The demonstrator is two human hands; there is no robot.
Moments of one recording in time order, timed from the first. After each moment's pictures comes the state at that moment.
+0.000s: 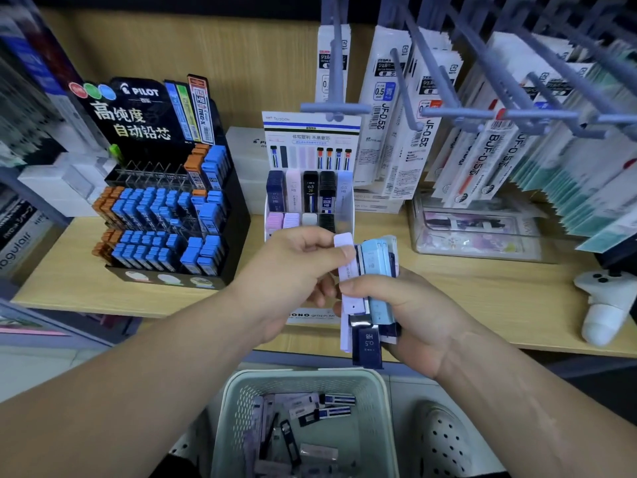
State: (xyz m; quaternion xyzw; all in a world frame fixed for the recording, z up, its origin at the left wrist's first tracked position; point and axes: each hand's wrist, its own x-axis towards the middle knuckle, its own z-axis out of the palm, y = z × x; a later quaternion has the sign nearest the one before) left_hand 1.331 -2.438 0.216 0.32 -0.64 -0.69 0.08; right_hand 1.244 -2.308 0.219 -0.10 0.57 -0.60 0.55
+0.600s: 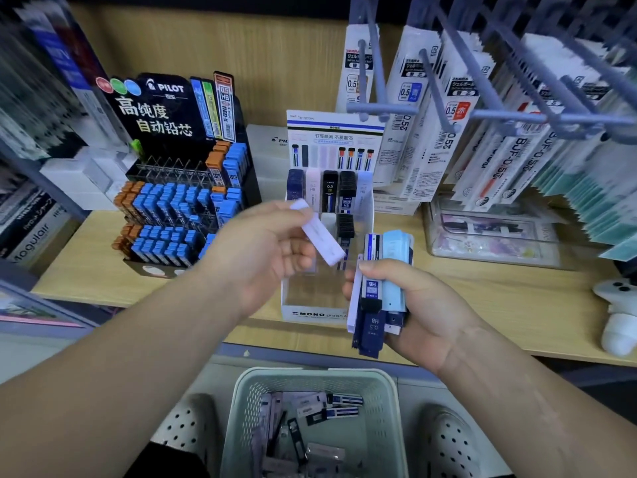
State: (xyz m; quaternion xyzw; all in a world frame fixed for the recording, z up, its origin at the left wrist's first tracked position) left_hand 1.348 -2.479 0.228 0.33 -0.49 -0.79 0.18; right_hand 1.249 -2.323 0.214 0.02 0.54 -0.64 0.55
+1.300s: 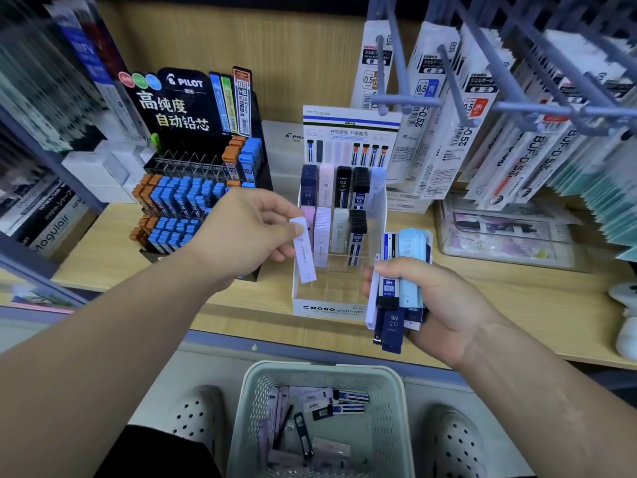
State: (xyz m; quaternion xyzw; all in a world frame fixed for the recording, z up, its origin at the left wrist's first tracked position) left_hand 1.368 -2.516 0.217 0.34 -0.76 -0.53 0.16; right_hand 1.243 -2.320 0.210 0.01 0.57 -0.62 0.53
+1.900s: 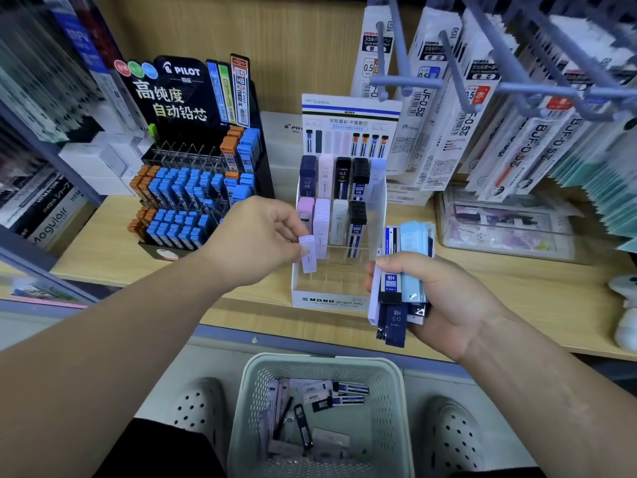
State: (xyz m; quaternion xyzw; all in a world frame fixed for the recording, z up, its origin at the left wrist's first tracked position) left_hand 1.371 -2.508 0.205 0.33 -0.83 -0.44 0.10; right_hand 1.242 -2.315 0.208 -0.02 0.57 -0.62 0.54
